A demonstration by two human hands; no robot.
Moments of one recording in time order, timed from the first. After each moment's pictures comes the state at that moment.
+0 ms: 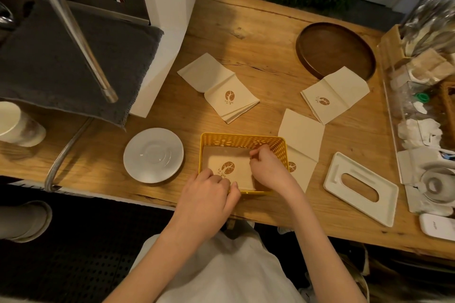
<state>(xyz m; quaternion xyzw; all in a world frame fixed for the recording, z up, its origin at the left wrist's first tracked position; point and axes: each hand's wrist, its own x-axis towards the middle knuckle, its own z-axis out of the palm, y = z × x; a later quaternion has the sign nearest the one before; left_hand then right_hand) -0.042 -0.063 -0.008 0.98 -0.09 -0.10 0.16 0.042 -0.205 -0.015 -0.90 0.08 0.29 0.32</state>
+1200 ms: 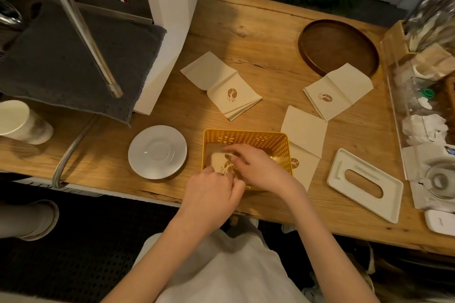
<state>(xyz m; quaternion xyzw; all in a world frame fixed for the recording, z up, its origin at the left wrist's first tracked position) -0.038 -0.066 -0.003 0.98 -0.12 -0.05 0.14 0.038 -0.191 -0.011 -0.89 -0.16 0.30 0.29</state>
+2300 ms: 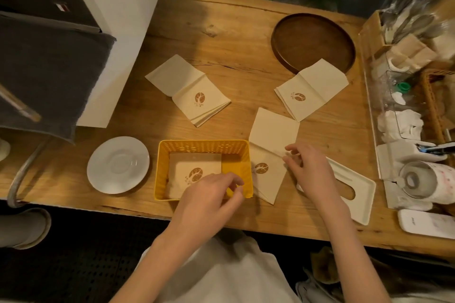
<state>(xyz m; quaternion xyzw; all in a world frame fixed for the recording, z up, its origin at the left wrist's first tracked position) -0.021 -0.129 0.012 0.92 -0.07 -0.12 0.37 0.053 -0.366 -0.039 -0.97 0.00 0.07 0.23</state>
